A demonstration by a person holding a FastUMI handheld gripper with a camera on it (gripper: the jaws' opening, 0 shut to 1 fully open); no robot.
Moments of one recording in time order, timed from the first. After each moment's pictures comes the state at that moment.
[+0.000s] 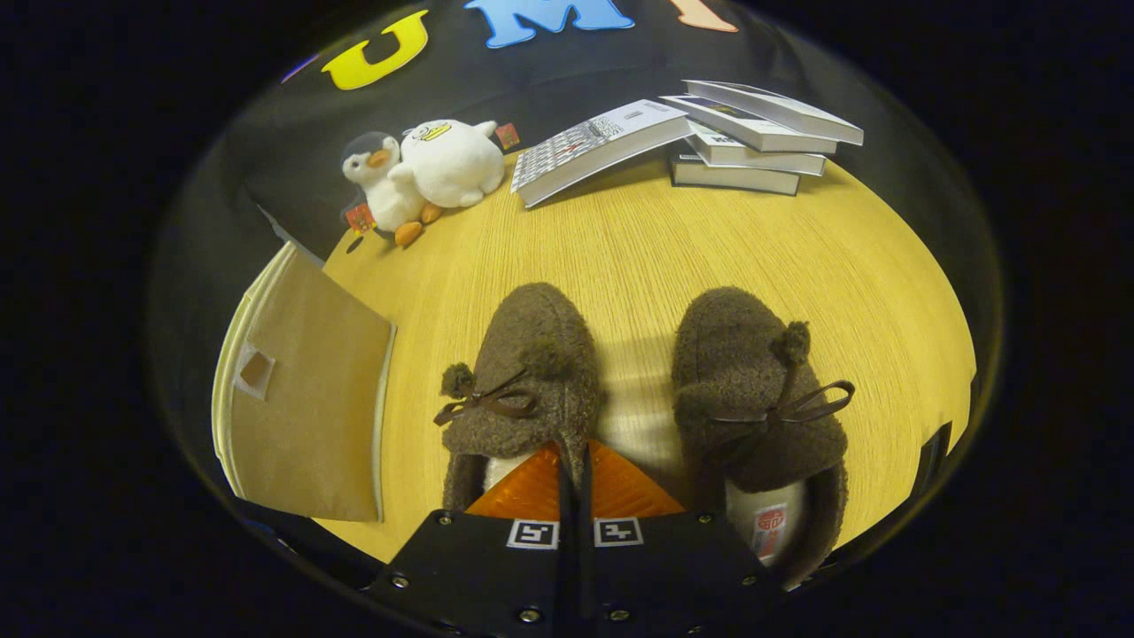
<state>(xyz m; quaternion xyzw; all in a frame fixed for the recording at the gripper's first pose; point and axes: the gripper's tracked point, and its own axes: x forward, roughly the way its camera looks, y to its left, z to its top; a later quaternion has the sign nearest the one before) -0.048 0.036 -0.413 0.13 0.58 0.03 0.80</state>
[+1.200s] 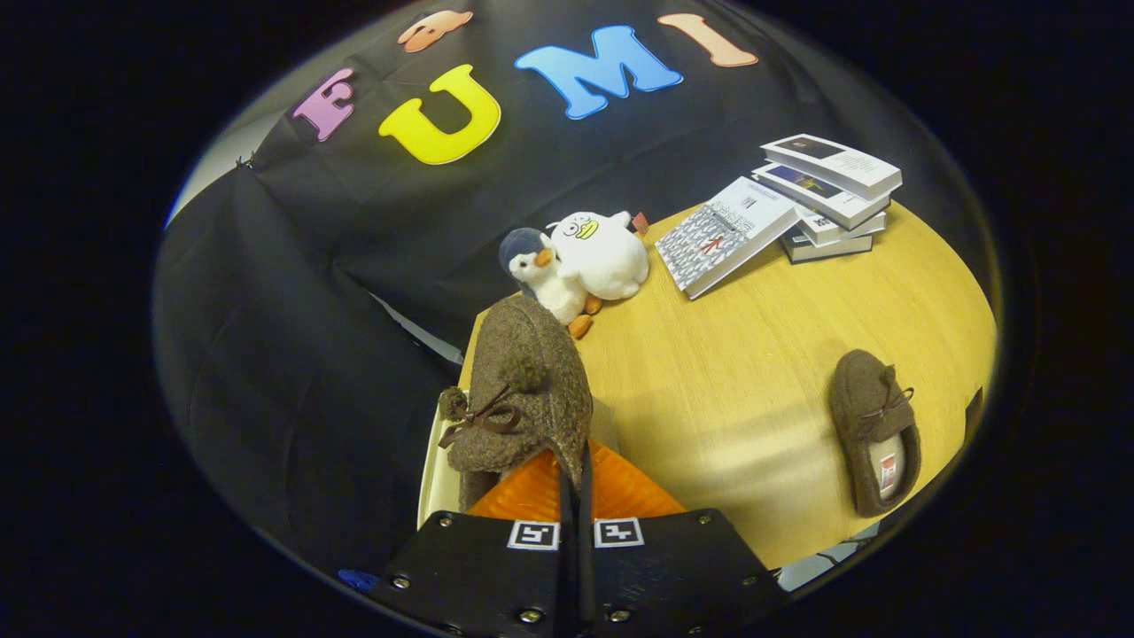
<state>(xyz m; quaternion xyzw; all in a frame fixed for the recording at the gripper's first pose) 0.001 0.201 -0.247 0.25 0.49 0.11 0.83</state>
